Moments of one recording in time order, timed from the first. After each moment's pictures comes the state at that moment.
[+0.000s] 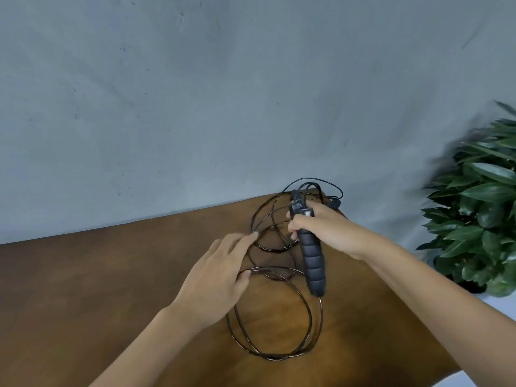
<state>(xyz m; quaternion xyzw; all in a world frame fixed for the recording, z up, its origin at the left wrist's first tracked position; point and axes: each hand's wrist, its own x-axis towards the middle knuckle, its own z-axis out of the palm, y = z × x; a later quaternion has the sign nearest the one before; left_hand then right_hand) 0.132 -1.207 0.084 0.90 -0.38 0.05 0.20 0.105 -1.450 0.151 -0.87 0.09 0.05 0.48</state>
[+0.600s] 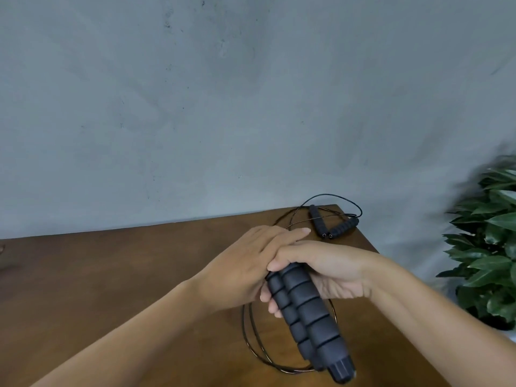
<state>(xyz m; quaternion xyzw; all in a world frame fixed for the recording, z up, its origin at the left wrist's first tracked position) 0.151 -1.202 0.115 0.73 -0.61 0.18 0.24 0.078 -1.379 0.185 -0.65 0.00 0.40 0.64</state>
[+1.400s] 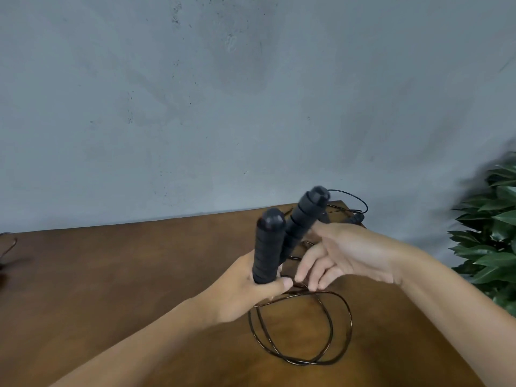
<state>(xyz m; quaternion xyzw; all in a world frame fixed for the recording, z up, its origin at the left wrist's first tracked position) 0.120 -1.187 0.101 0.74 -0.37 -0.18 0.53 0.080 -1.413 0.179 -0.78 -0.01 0.27 0.57</state>
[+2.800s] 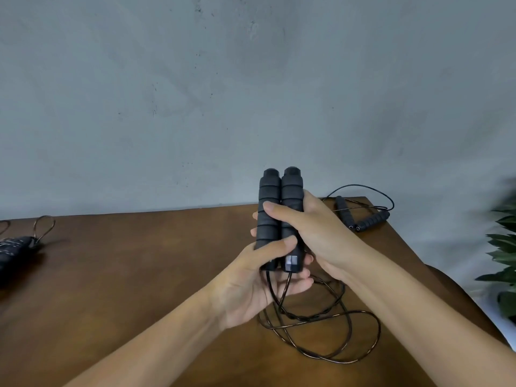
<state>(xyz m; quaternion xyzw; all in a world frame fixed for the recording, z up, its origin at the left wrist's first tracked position) 0.092 -1.188 0.127 0.41 -0.12 -0.37 0.83 0.094 -1.330 0.178 -0.68 -0.01 0.04 0.73</state>
